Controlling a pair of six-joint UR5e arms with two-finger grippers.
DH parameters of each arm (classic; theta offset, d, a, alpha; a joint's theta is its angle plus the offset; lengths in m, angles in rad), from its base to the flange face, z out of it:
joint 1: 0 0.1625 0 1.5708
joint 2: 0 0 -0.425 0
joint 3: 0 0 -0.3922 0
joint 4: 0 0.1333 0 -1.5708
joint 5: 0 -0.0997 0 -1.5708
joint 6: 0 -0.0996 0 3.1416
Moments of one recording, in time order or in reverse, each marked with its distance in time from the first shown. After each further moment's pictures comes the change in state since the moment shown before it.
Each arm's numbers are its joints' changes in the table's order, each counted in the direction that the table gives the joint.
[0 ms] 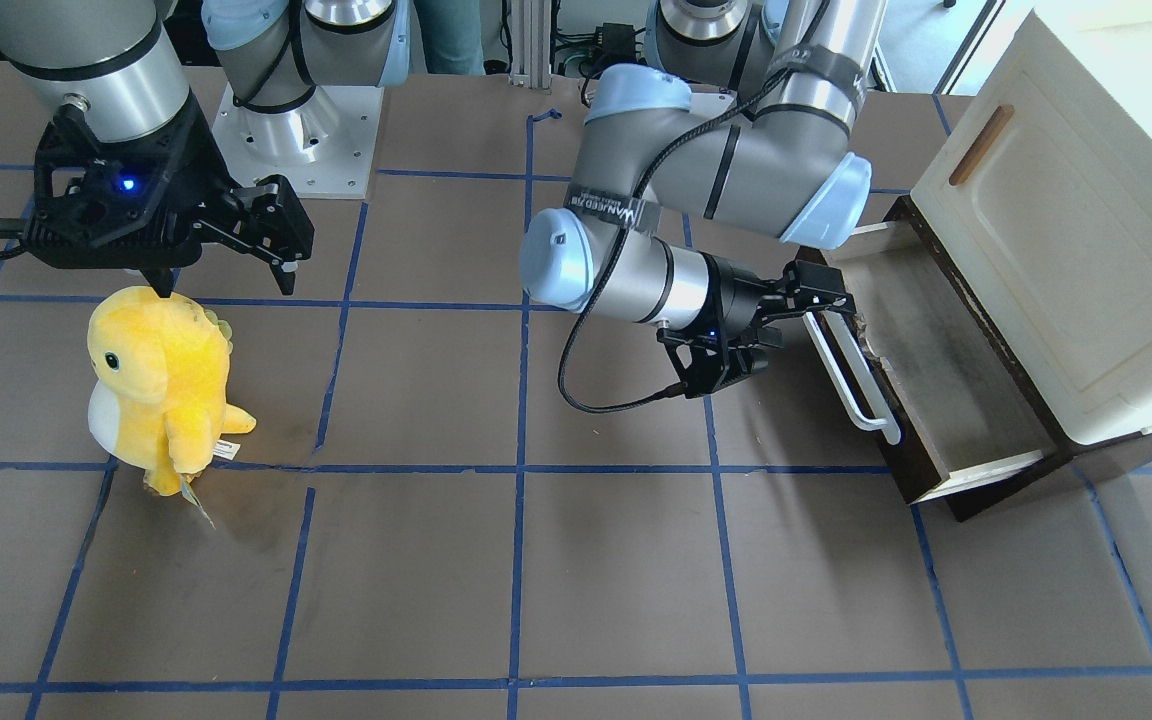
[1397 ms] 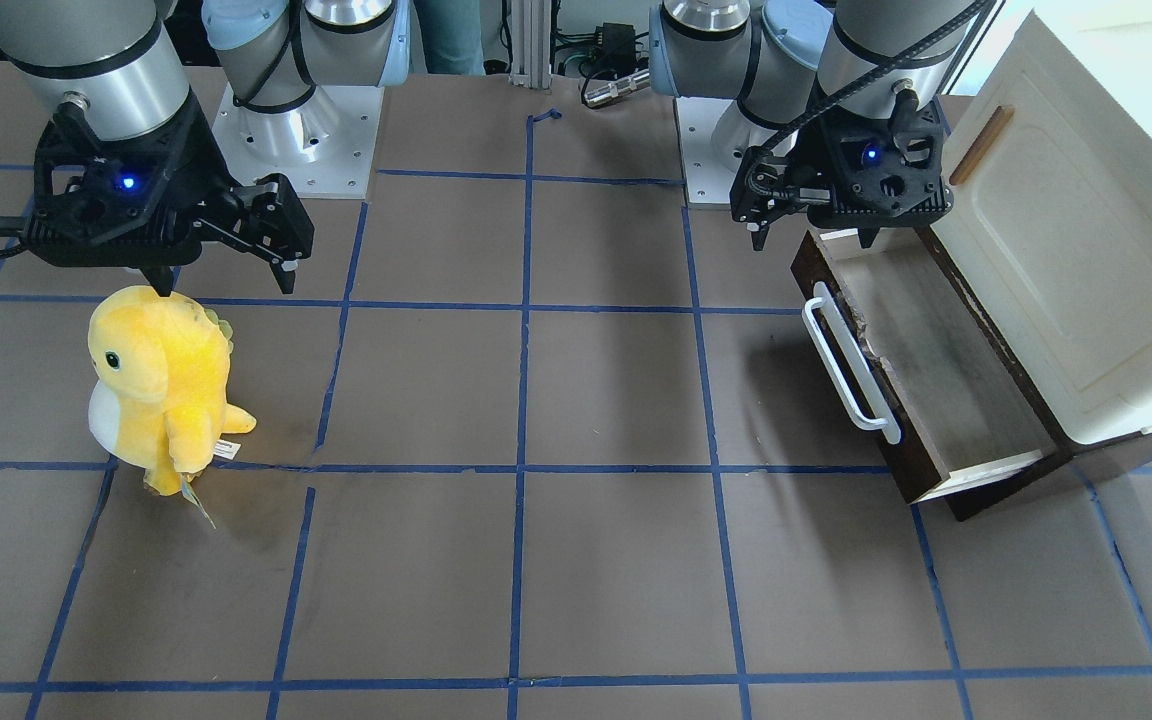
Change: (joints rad) left arm 0.289 0.338 0.076 0.161 0.759 -0.571; right arm 0.000 0.000 0.000 0.000 0.000 0.000
